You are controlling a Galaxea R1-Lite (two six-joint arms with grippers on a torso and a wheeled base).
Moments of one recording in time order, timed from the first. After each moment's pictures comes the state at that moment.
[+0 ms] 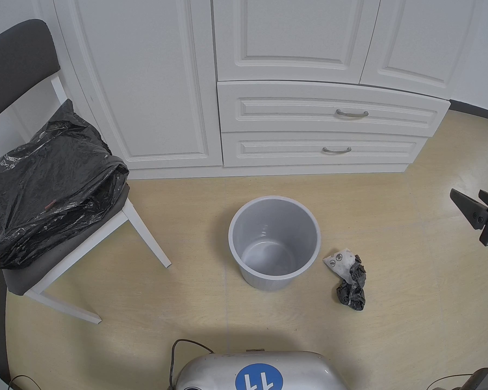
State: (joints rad) left arm 0.91 1.02 -0.63 -0.01 -0.56 0.55; right arm 0.28 0.98 -0.50 -0.43 -0.16 0.13
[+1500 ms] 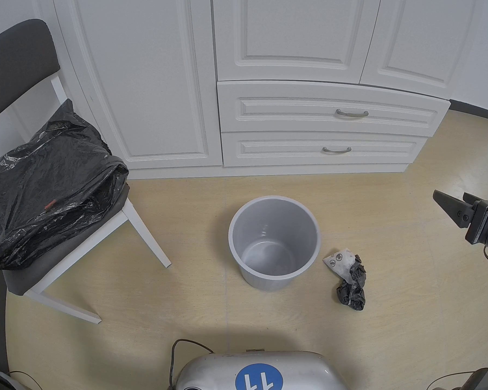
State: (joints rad) left arm 1.00 1.41 -0.58 -0.24 -0.48 0.58; right arm 0.34 1.06 -0.53 -0.44 -0.16 0.19
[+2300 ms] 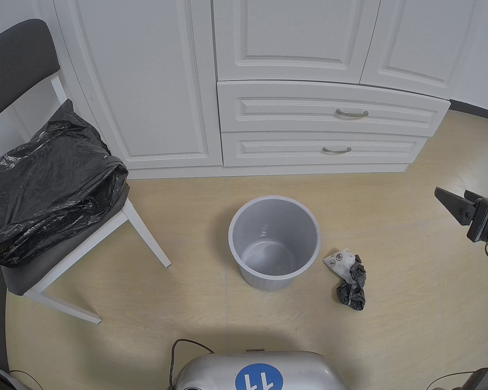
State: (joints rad) left arm 0.96 1.47 -0.56 -0.42 -0.48 0.40; right arm 0.34 1.06 -0.54 -0.44 -0.16 0.19
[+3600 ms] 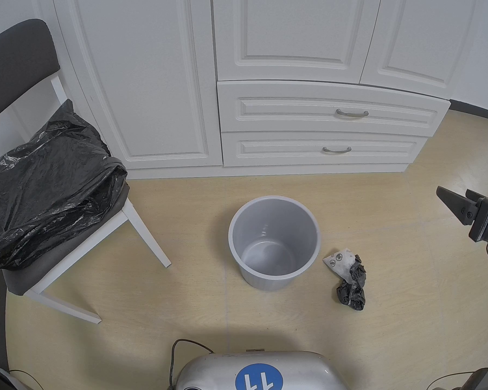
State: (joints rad) left arm 0.93 1.51 -0.51 -0.45 -0.48 0.38; right arm 0.34 1.05 -0.53 -0.44 -0.15 0.19
